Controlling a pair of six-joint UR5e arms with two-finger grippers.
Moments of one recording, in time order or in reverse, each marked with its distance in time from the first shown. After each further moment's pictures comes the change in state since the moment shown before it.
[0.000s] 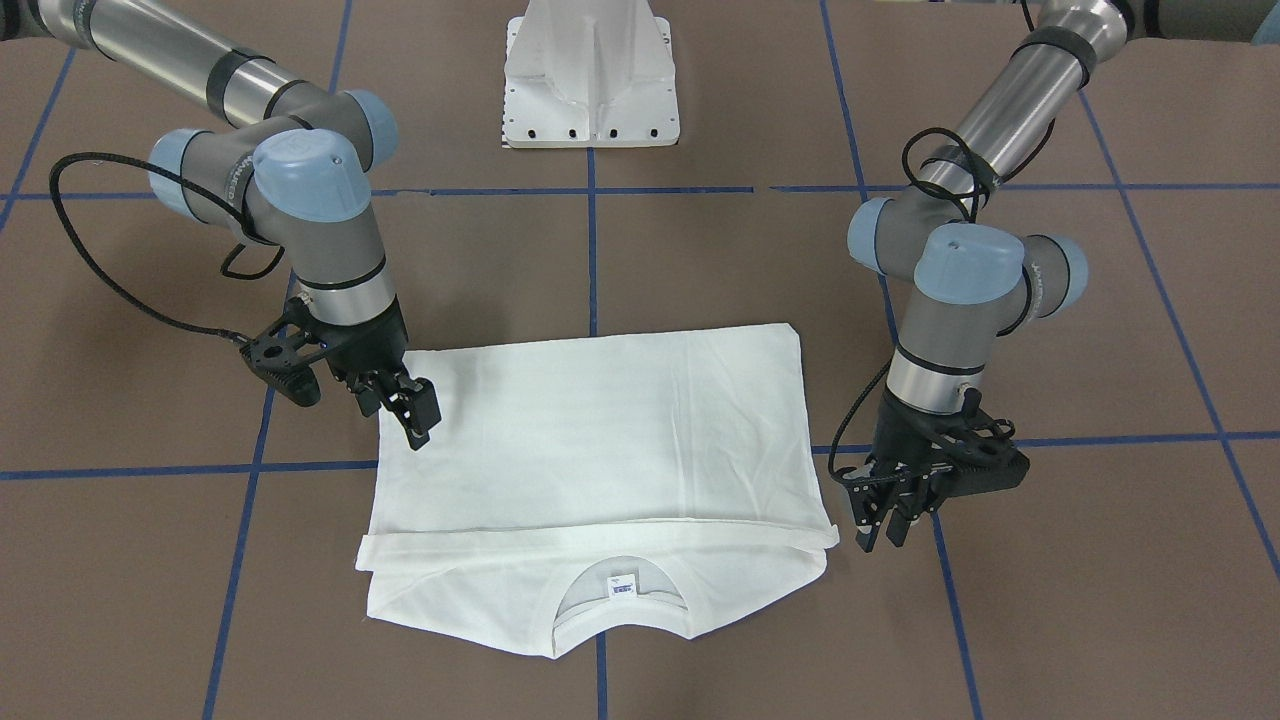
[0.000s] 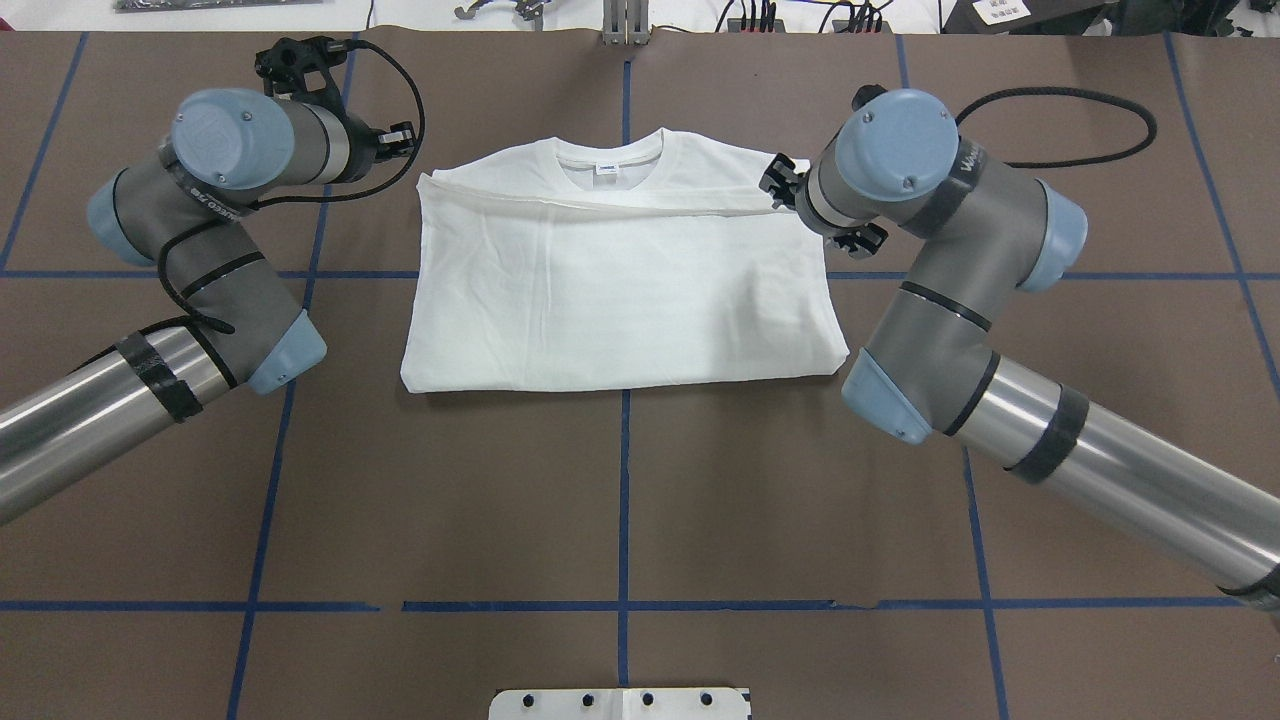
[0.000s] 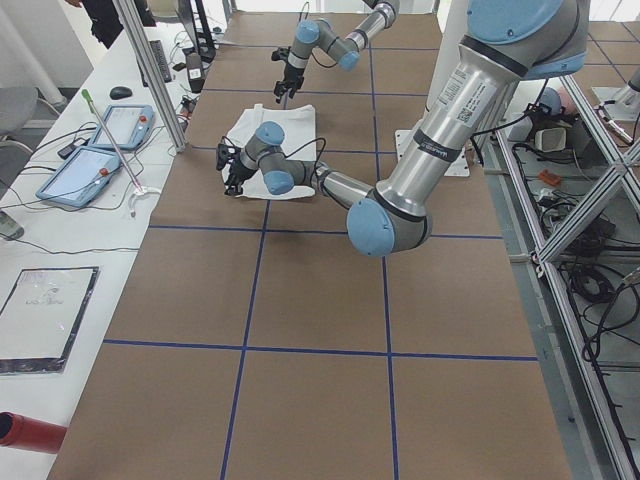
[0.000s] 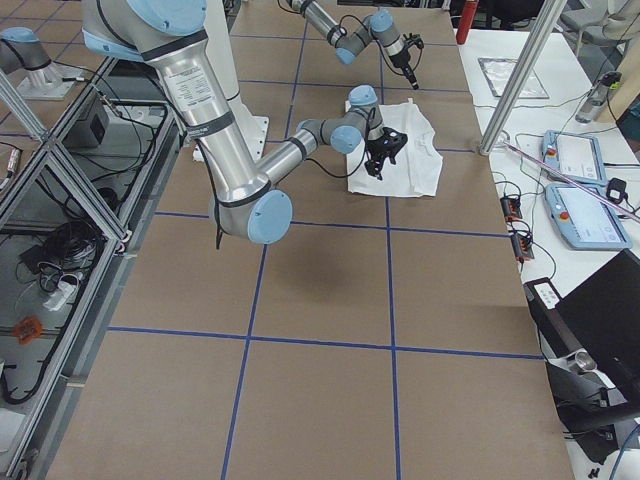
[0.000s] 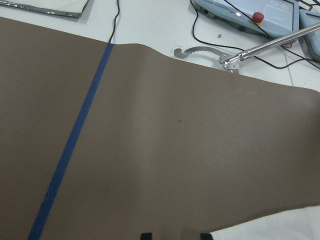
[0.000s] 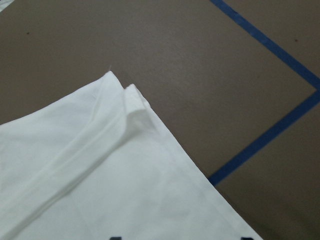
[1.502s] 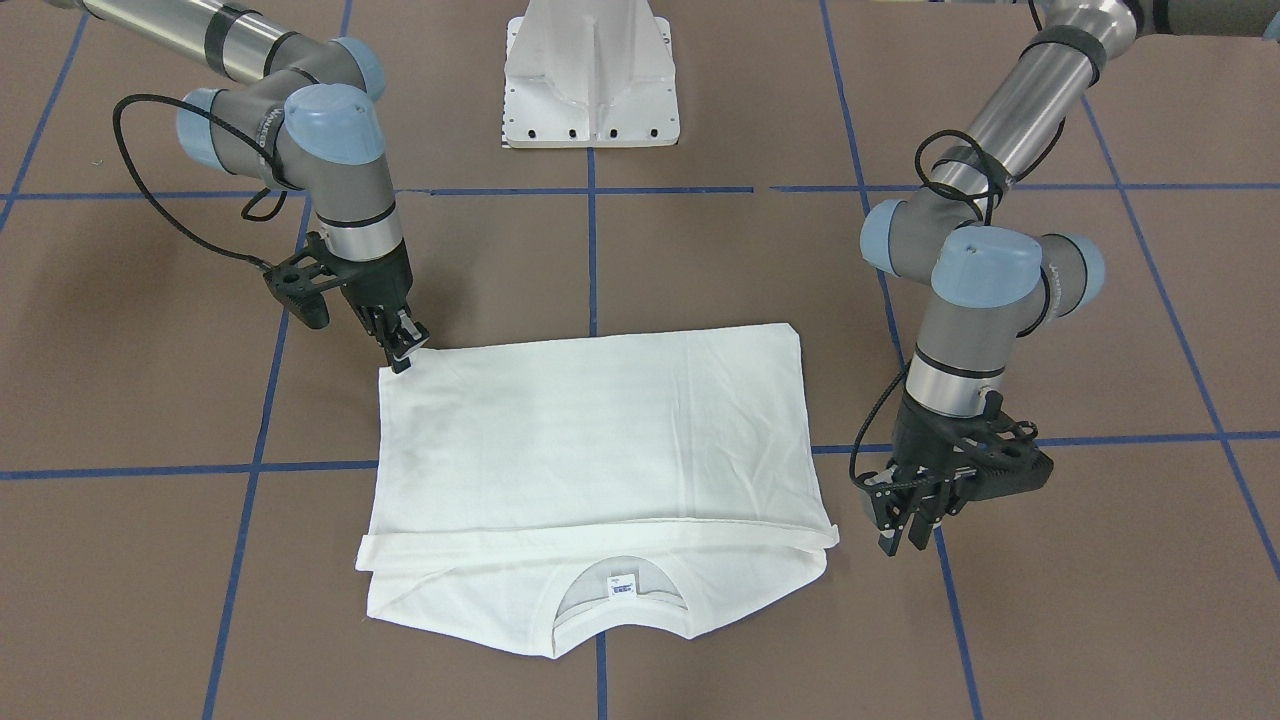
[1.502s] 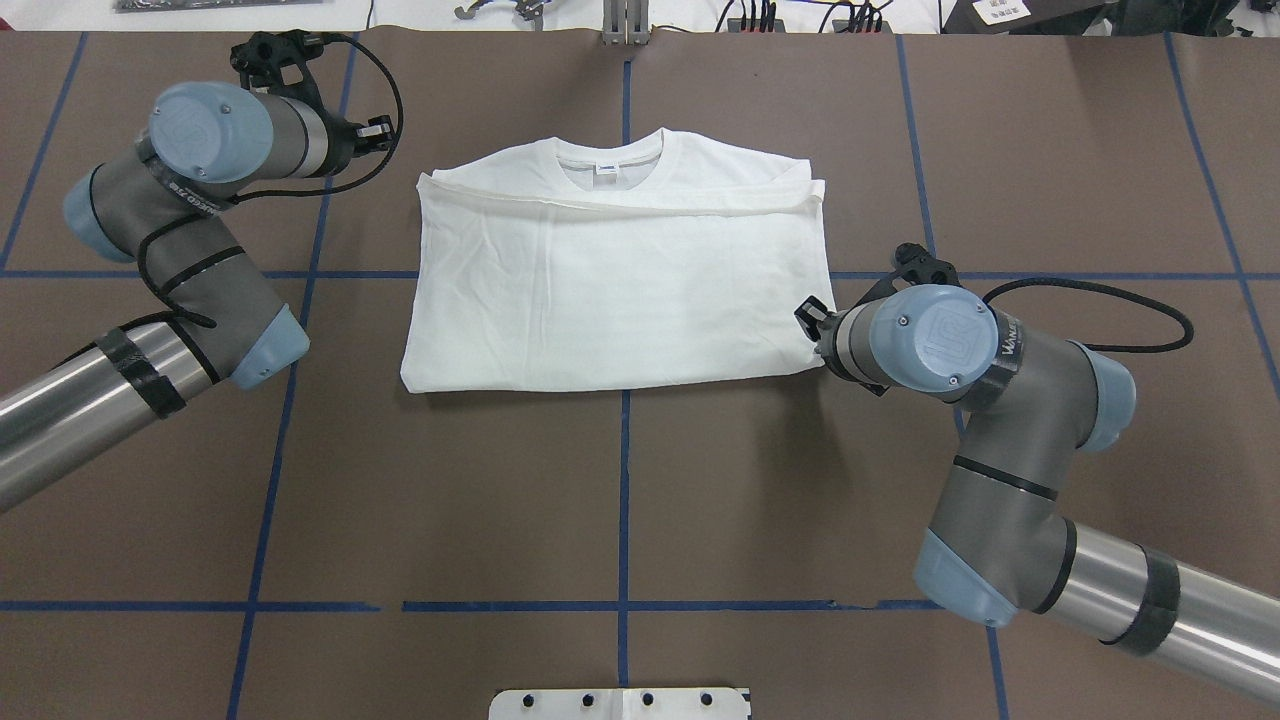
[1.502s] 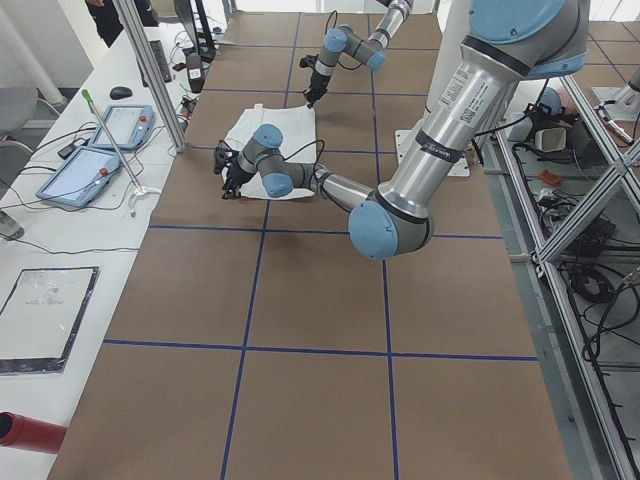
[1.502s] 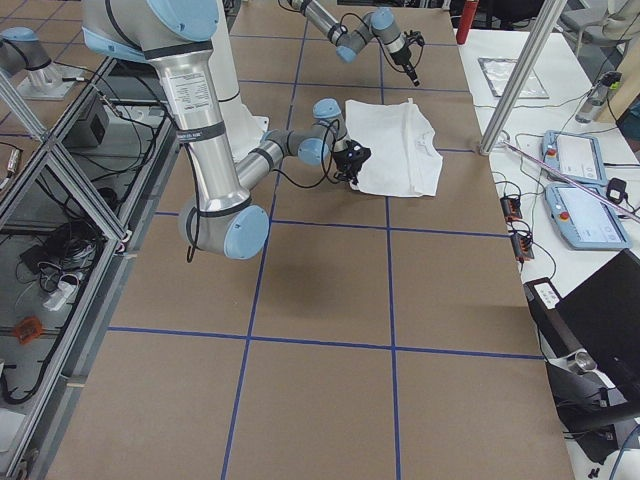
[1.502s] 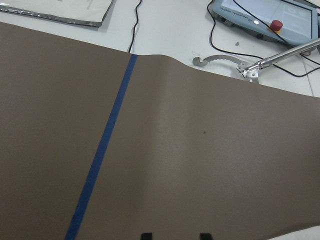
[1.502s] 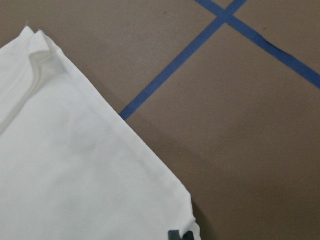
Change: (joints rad) left arm -0.013 0.016 -0.020 0.013 0.001 0.003; right arm -0.116 -0.147 0.147 -0.004 -0.070 0.152
